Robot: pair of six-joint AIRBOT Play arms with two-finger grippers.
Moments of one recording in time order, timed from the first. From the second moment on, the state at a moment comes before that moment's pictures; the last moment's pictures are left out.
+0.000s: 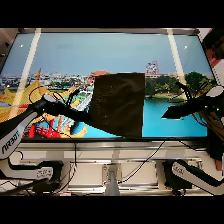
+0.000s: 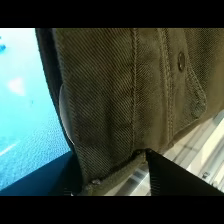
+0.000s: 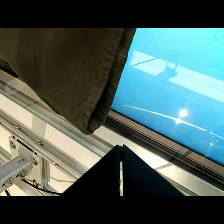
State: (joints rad) left arm -0.05 -1.51 0.79 0.70 -1.15 -0.76; right arm -0.32 -1.19 0.91 -1.02 1.53 1.01
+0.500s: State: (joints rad) left arm -0.07 -1.51 0.79 0.66 -1.11 -0.75; right arm -0.32 -1.05 0.68 -0.90 1.54 0.99
